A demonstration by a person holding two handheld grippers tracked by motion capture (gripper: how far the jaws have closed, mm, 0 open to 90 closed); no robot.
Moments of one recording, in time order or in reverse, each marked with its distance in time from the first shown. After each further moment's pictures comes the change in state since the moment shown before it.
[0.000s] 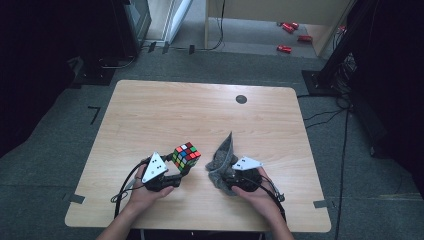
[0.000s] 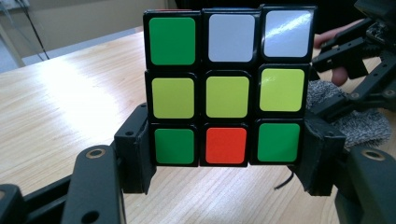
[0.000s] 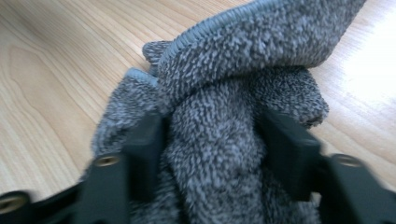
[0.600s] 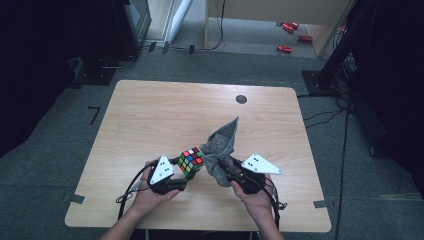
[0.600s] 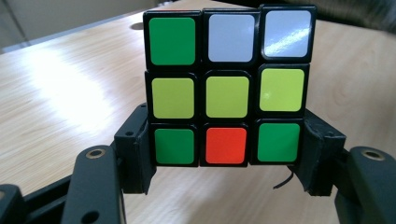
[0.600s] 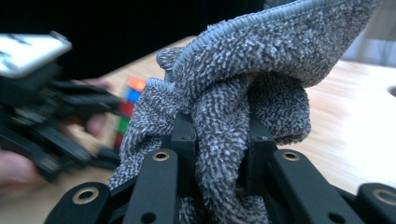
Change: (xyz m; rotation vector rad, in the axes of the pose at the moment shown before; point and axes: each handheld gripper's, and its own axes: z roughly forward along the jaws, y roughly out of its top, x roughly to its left) left arm -0.018 0.000 0.012 0.064 -0.050 0.046; right arm 0.034 0.045 -0.066 -0.399 0.056 0.122
